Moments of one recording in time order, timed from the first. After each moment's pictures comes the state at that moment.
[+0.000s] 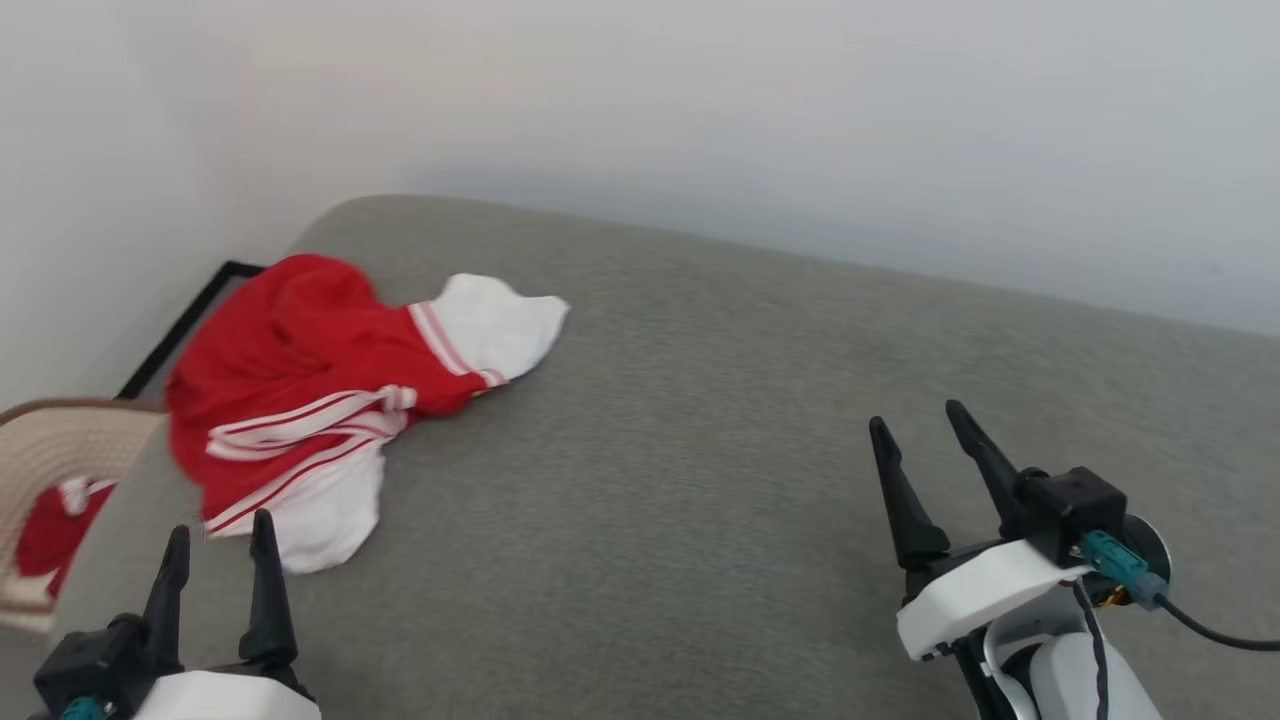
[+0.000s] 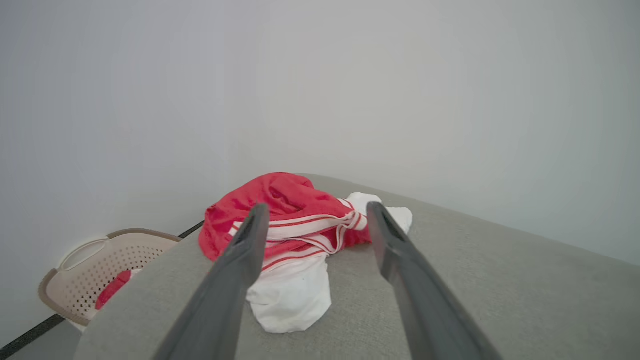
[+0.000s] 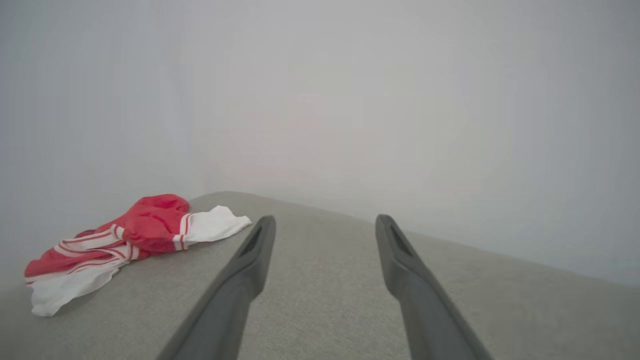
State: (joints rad) left arm 0.06 0.14 0.11 0.11 -0.30 -0.06 -0.24; right arm -0.14 -0.05 0.11 0.22 0.18 0.13 -0.15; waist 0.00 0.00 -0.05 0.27
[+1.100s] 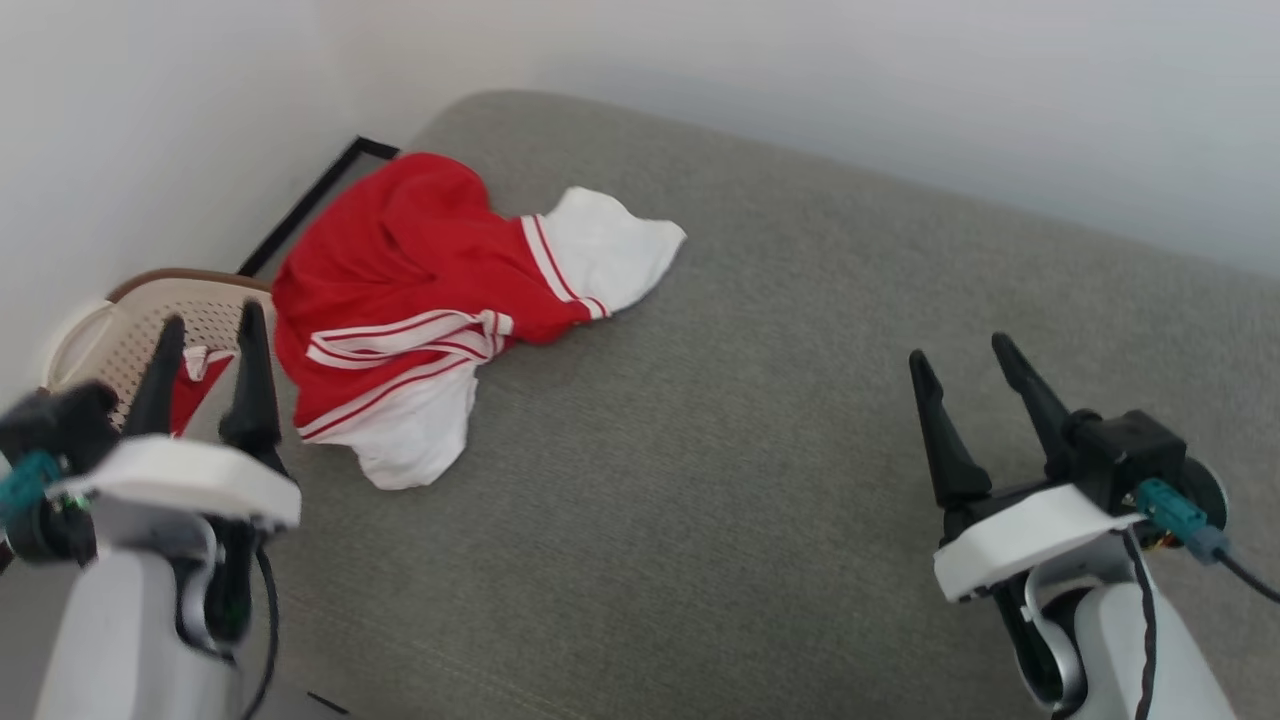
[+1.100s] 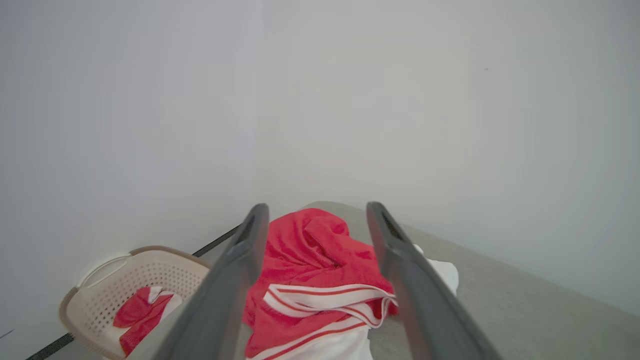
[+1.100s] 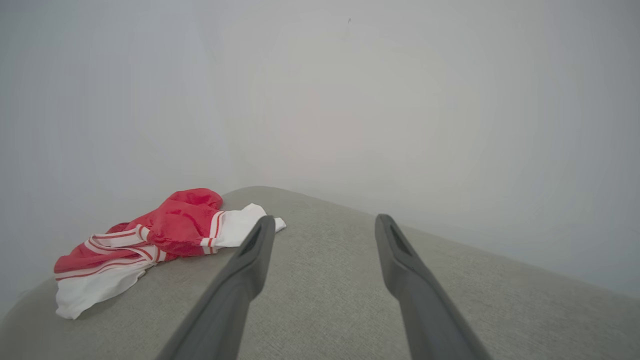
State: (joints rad) left arm -0.34 0.22 0.07 0.32 -0.42 -0.11 -0.14; right arm -0.20 -0.08 0.08 0.13 0.17 0.13 -0.11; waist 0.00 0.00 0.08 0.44
